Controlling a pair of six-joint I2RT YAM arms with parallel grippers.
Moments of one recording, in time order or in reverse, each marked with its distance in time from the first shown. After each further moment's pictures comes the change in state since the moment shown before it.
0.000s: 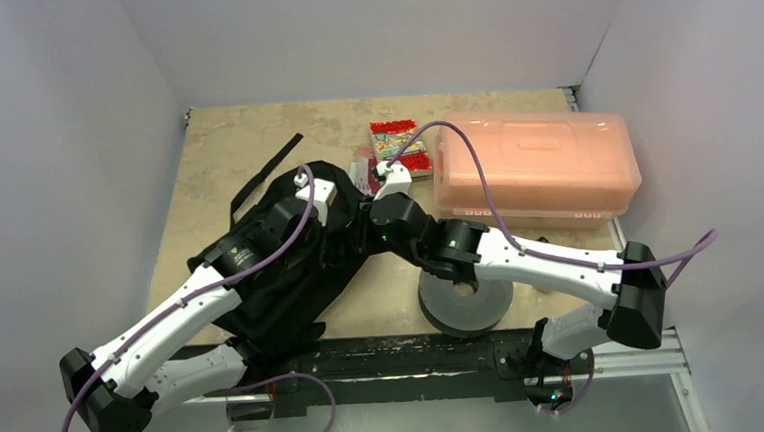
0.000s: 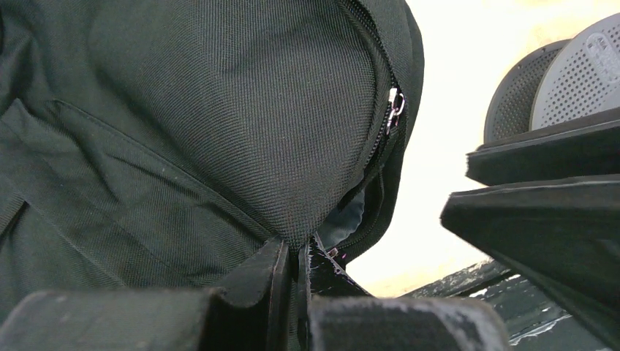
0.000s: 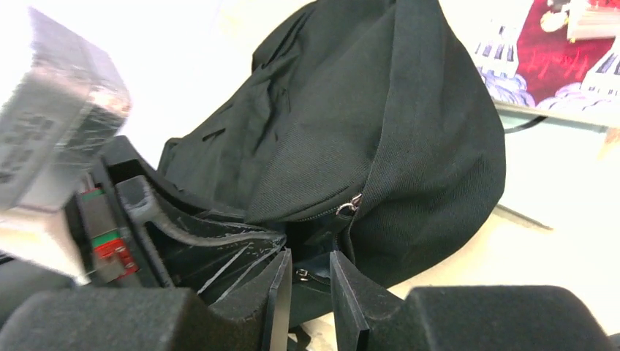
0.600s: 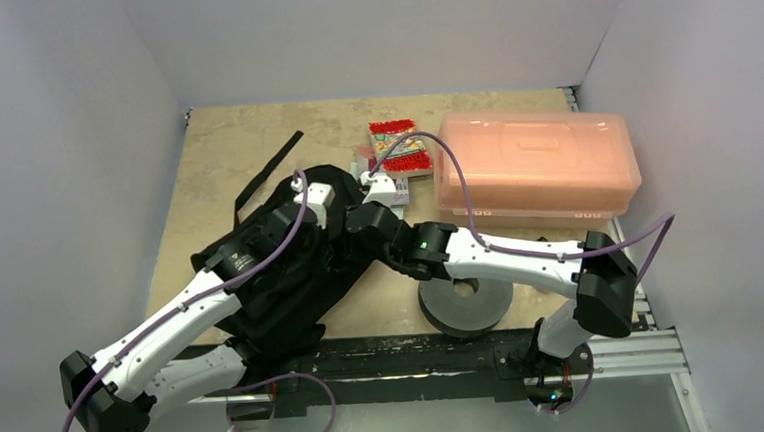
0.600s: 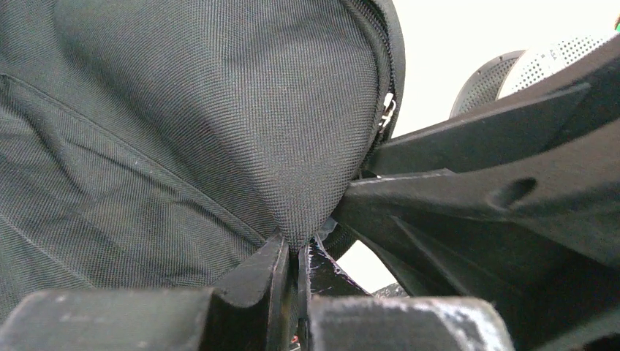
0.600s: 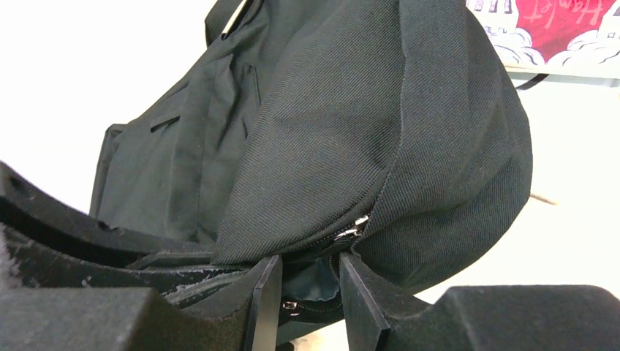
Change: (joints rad) left arm 0.000 -0.022 -0.057 0.060 0.073 -0.105; right arm 0.010 0.150 0.038 -0.033 0.040 0.081
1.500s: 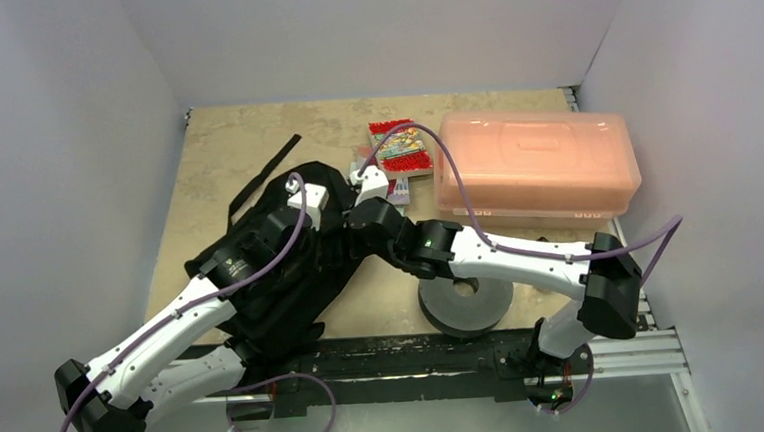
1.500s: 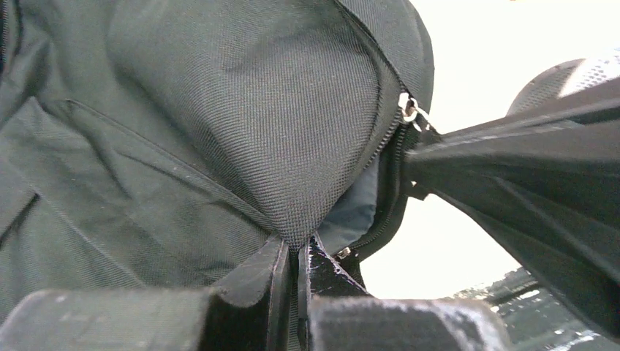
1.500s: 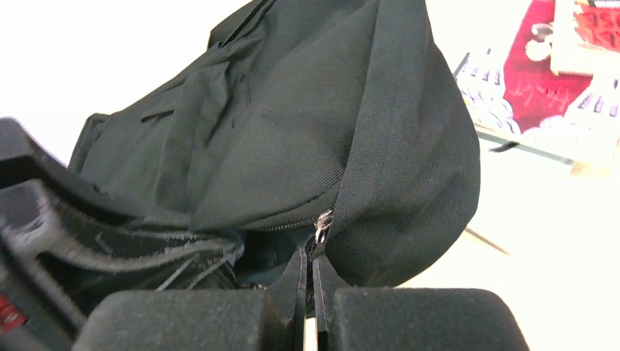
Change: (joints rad) left arm 0.003 -0.053 -0.035 0.008 -0.102 0.060; right arm 0.006 -0.001 0.022 0.021 0.047 -0.187
